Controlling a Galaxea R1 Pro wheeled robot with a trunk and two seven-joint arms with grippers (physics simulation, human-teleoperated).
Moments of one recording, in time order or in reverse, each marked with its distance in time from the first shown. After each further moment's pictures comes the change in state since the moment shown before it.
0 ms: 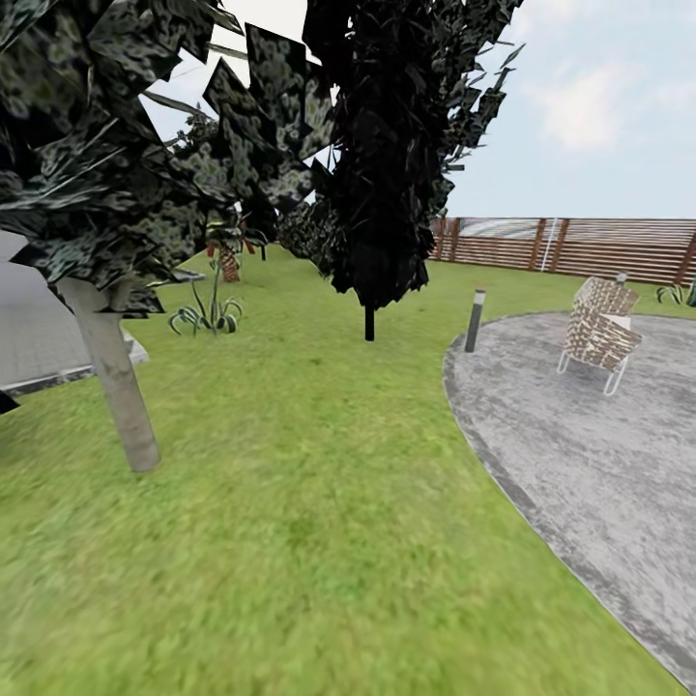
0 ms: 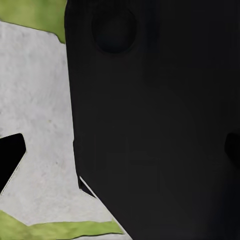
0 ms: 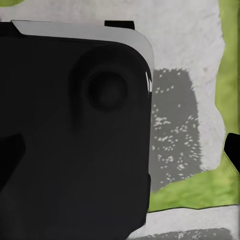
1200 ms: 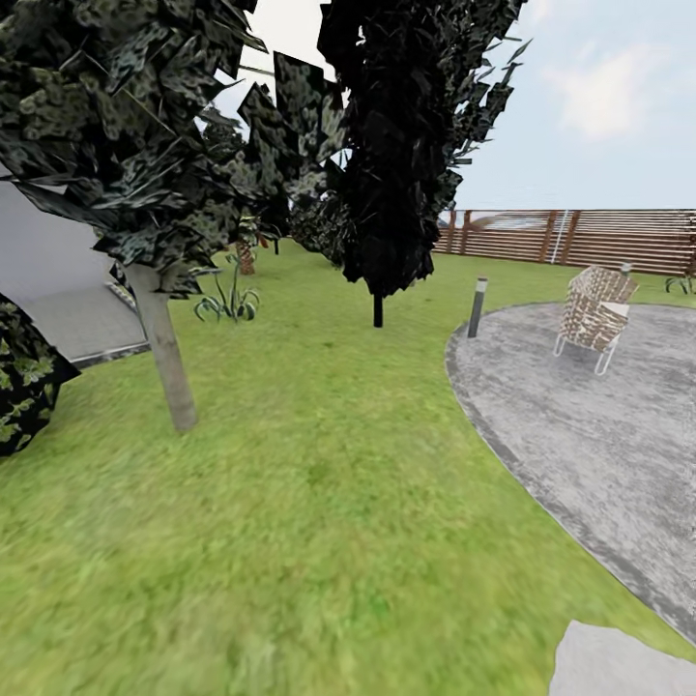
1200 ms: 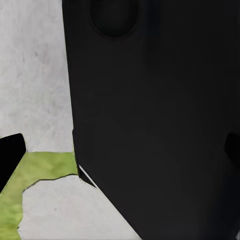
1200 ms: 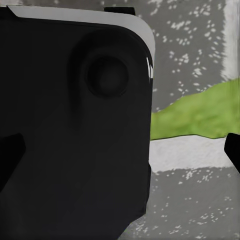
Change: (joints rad) left arm 0.000 0.000 0.000 0.000 0.000 0.000 0.000; right arm 0.000 0.000 0.000 0.000 0.000 0.000 0.000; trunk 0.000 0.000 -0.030
